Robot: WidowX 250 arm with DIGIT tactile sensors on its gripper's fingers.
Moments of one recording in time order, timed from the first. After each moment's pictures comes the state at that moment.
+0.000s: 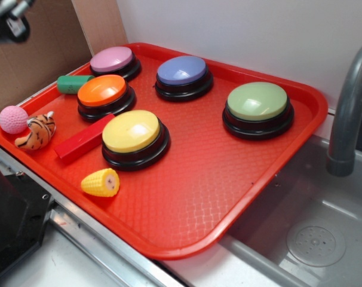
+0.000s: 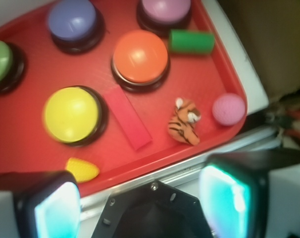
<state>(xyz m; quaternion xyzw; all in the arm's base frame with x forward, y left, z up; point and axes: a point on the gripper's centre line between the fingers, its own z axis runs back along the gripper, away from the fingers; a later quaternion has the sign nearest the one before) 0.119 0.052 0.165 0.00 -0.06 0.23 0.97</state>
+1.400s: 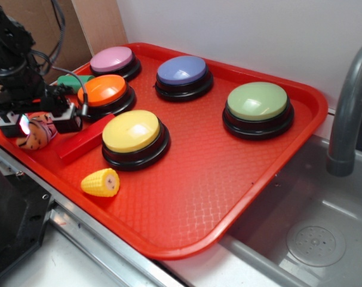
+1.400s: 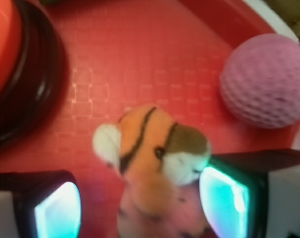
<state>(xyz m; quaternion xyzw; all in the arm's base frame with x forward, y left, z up) 0.146 0.096 0.021 0.05 -0.07 0.38 0.92</state>
